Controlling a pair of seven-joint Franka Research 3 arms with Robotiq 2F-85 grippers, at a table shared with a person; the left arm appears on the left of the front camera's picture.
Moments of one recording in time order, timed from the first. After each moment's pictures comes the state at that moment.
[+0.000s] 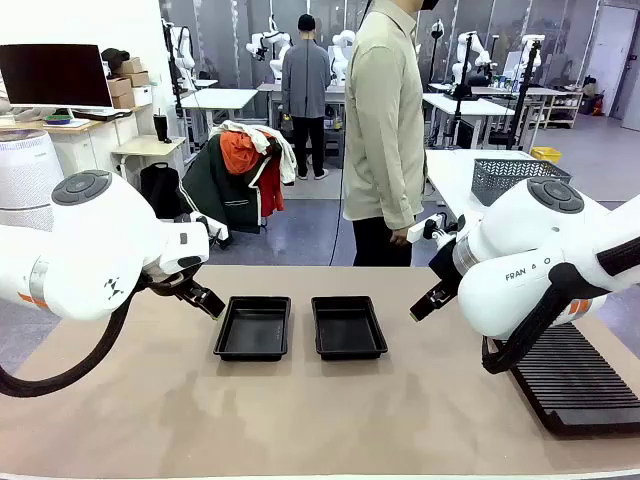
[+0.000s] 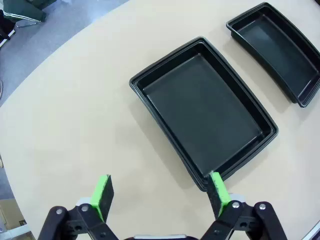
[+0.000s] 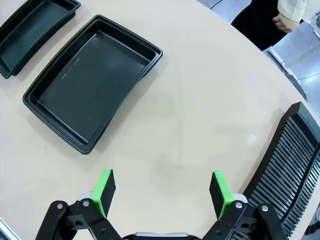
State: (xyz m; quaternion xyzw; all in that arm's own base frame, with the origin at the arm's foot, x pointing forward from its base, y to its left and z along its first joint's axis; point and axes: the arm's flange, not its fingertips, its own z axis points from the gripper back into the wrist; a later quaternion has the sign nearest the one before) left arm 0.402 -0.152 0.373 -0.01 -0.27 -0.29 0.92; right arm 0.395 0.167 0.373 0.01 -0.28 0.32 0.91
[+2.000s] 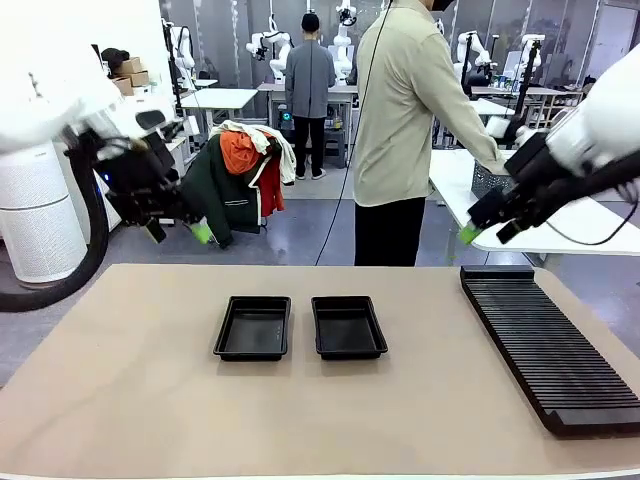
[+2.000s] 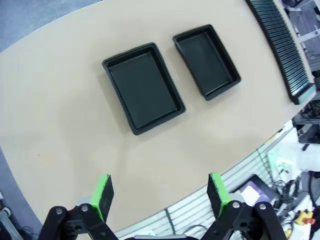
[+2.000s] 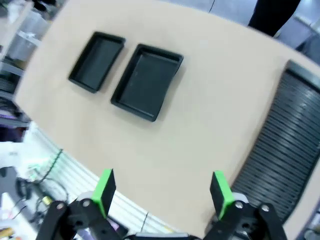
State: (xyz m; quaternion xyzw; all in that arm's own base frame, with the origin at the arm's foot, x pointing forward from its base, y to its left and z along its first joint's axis) left arm 0.375 -0.138 0.564 -0.15 -0.15 -0.19 0.96; right arm 0.351 0.092 0.562 0.18 -0.20 0.20 0.94
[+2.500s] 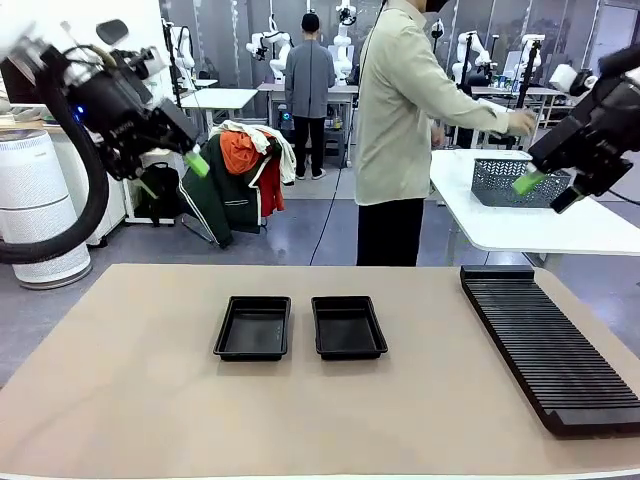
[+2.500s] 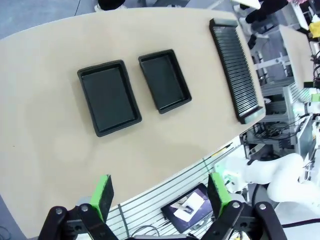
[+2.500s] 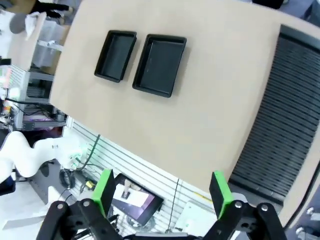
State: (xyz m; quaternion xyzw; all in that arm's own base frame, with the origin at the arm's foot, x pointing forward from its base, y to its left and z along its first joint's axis) left arm 0.372 -0.118 0.642 -0.26 -0.15 -0.12 0.95; right arm 0.352 0.025 0.630 0.25 -0.12 0.13 0.95
